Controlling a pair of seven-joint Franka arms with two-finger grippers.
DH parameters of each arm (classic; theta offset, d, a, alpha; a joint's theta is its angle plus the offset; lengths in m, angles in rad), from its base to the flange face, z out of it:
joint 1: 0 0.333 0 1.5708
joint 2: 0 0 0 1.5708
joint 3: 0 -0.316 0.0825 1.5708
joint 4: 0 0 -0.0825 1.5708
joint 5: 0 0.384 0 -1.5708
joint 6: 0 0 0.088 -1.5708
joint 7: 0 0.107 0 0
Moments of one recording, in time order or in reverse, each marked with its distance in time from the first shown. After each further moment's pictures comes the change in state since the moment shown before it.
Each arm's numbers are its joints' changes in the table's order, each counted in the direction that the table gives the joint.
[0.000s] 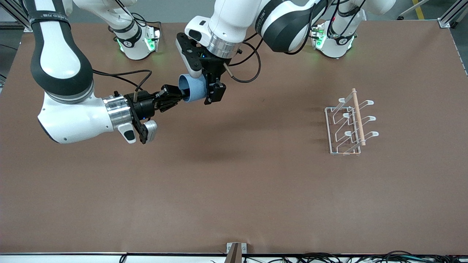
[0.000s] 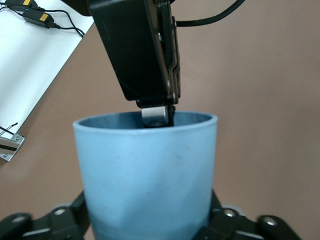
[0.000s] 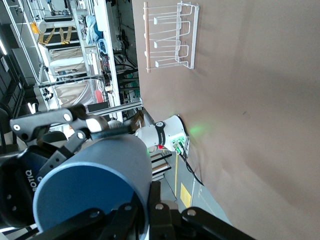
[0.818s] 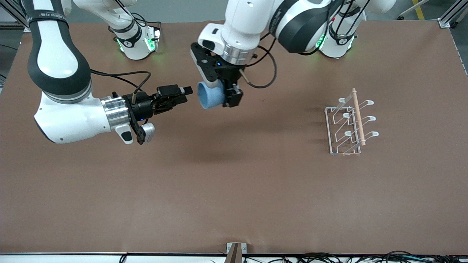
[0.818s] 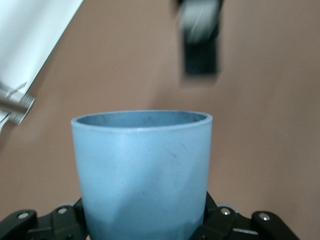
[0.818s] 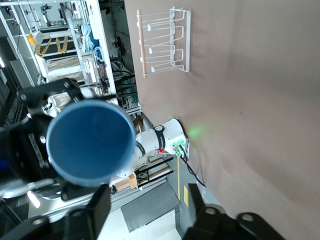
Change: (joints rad) left arm 0.075 0.027 -0.002 -0.023 0.057 0.236 0.031; right arm -0.005 0.001 0.017 -0.006 -0.023 -0.005 0.051
